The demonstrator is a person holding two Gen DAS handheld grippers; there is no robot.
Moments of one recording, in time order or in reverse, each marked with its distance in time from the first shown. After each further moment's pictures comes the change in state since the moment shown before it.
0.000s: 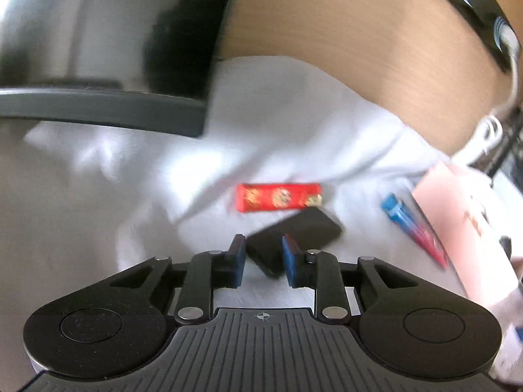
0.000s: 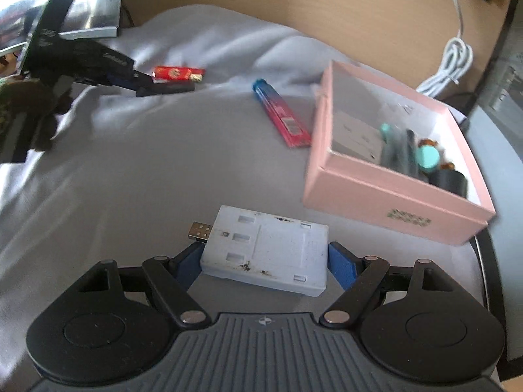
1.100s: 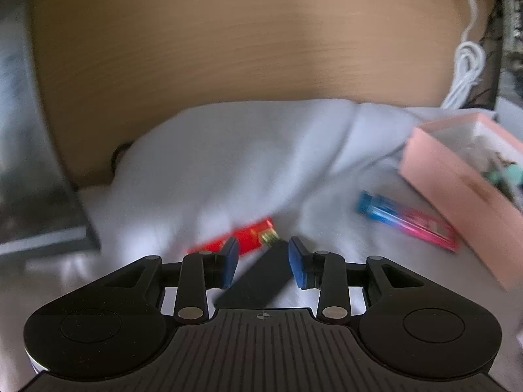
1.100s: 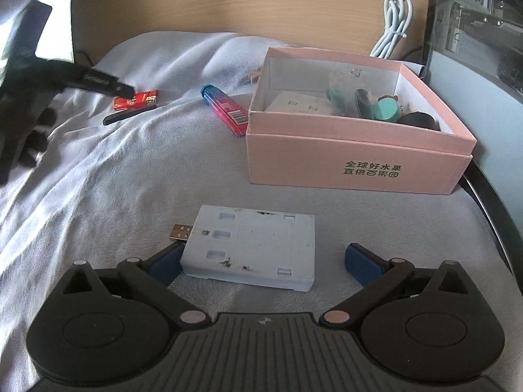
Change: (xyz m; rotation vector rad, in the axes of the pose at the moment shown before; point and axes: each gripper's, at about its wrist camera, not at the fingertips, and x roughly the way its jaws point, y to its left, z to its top) left arm 0.020 -0.089 0.025 0.361 -0.015 0.182; right arm 0.017 -0.040 -0.040 0.205 -0.114 0.029
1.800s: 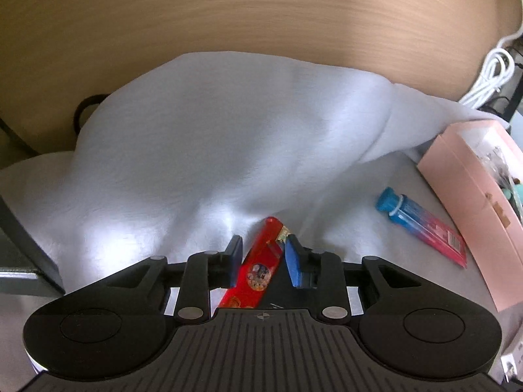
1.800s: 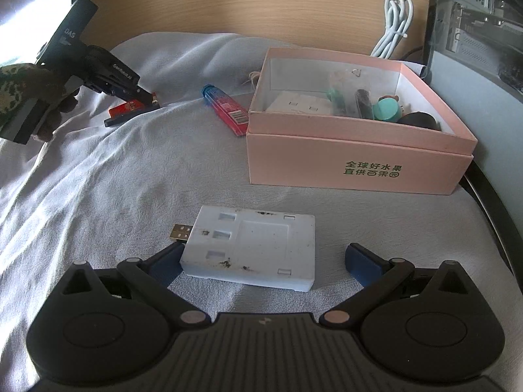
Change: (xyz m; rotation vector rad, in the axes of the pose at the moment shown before) left arm 0.050 0.040 0.015 -0.117 0.198 -0.149; right arm 0.001 0.000 0.000 -0.001 0.001 0.002
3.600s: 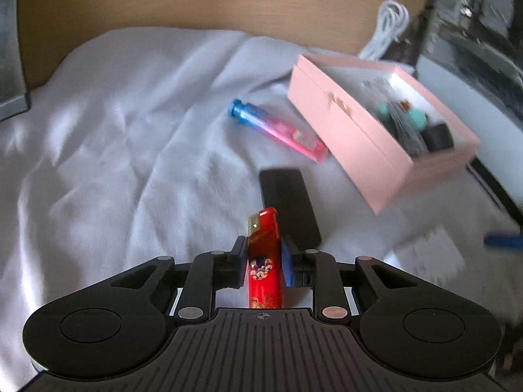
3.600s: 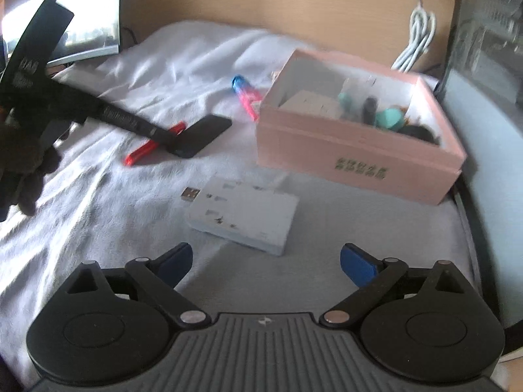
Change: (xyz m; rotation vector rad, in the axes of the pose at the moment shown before) left arm -0.076 -0.129 -0.116 0.018 -0.023 -0.021; right arm -0.039 -0.018 -0.009 -0.152 0.026 0.083
